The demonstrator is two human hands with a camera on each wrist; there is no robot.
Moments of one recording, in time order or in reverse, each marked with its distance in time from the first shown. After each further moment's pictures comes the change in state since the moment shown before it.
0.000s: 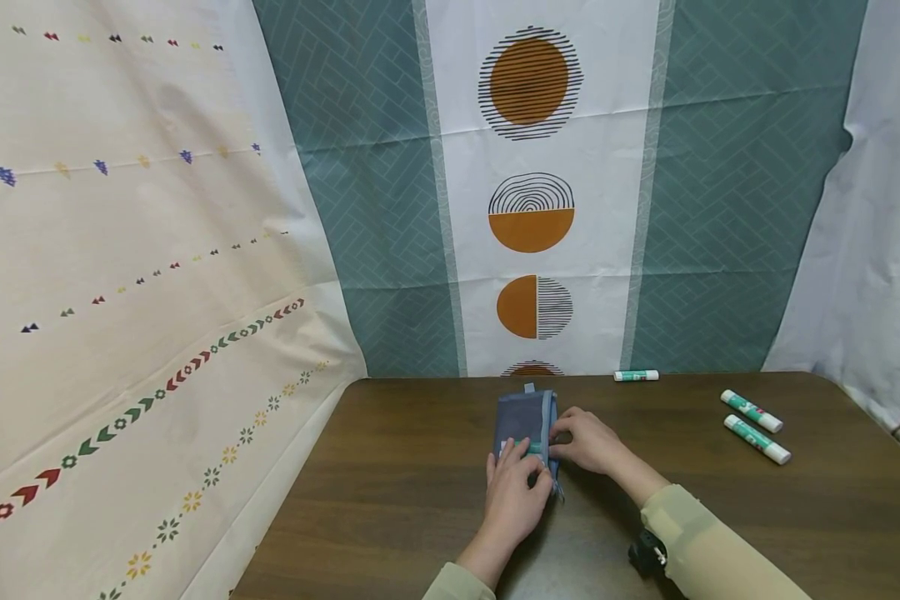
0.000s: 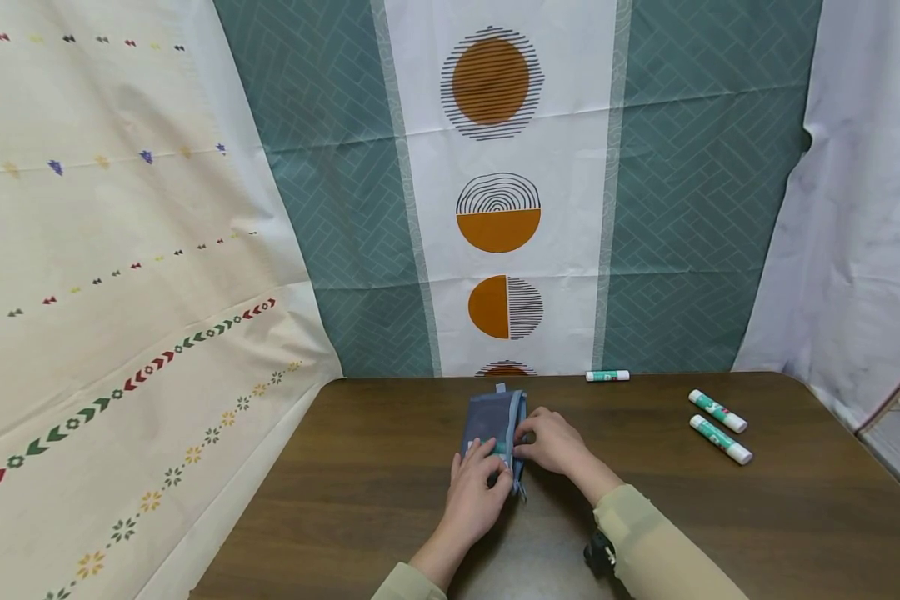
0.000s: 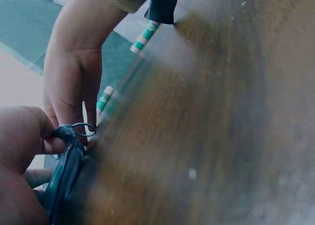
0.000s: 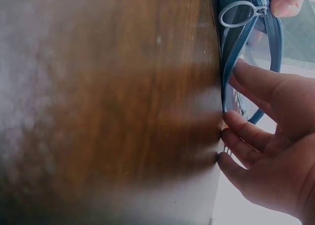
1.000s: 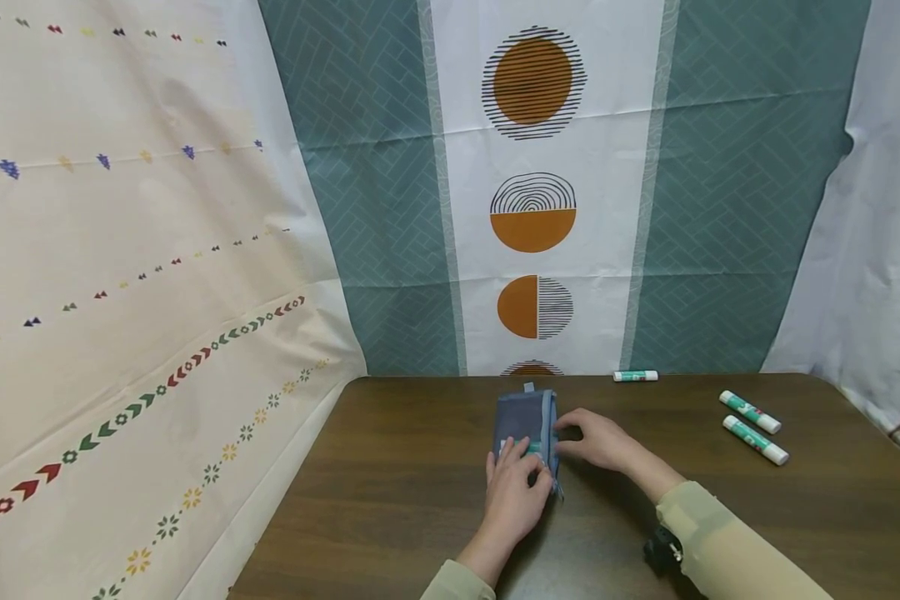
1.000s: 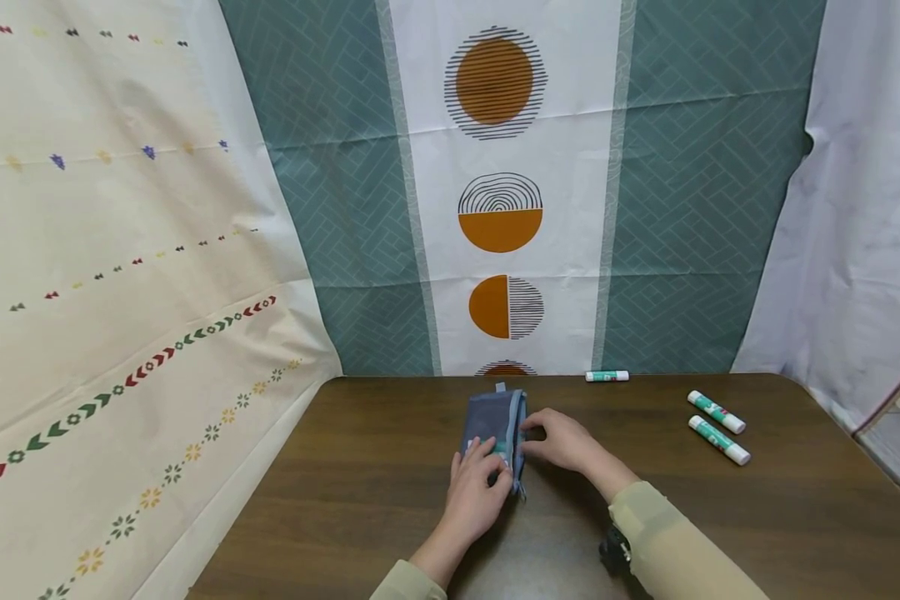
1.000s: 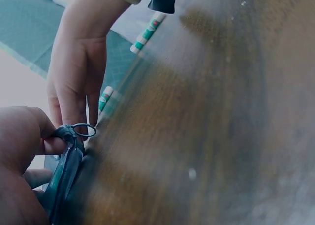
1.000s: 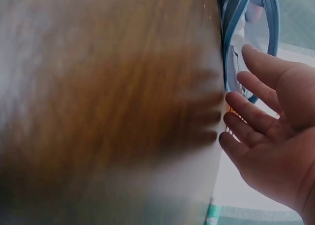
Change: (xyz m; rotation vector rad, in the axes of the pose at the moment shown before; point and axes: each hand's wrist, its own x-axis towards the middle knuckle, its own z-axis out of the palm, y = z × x) left_hand 0.001 0.001 -0.002 0.001 -0.013 -0.003; right_hand -0.002 0.018 -0.011 0.074 -0.033 -0.036
